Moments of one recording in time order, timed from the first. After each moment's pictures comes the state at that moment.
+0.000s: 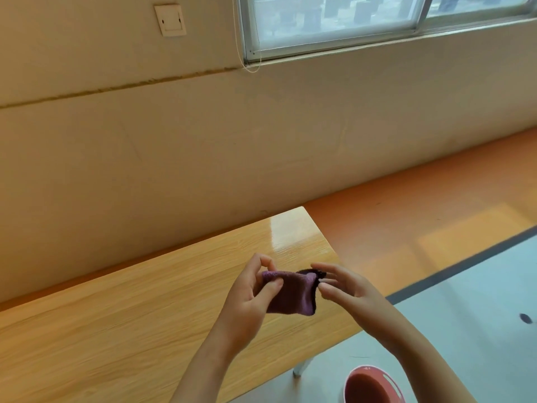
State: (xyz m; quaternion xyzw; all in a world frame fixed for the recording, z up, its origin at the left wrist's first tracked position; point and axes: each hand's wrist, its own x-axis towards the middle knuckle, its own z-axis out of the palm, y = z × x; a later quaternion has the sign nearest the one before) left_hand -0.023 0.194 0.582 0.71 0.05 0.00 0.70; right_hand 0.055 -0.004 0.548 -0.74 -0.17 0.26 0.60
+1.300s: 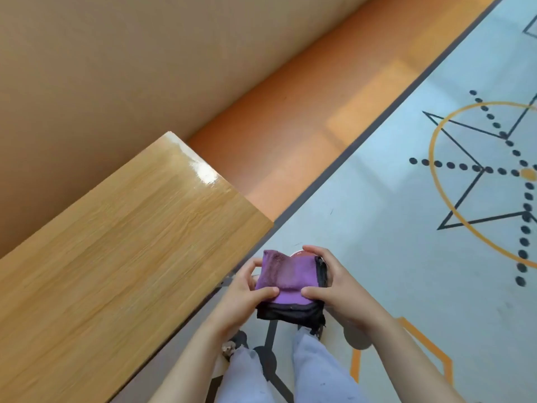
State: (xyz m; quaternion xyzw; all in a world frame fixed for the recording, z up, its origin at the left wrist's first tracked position) left_hand -0.010 0.027 0.413 0.61 0.12 -0.37 0.69; right_hand -0.031 -0.183 0.407 -0.70 0.13 0.27 0.65
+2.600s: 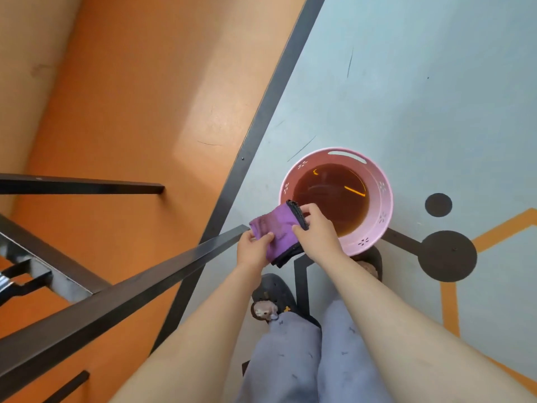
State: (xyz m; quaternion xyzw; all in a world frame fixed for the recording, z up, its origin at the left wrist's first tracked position) left_hand 0.009 -0.020 -0.118 0.73 0.39 -0.37 0.42; right_hand -0.021 -0.156 -0.117 -0.71 0.33 0.25 0.57
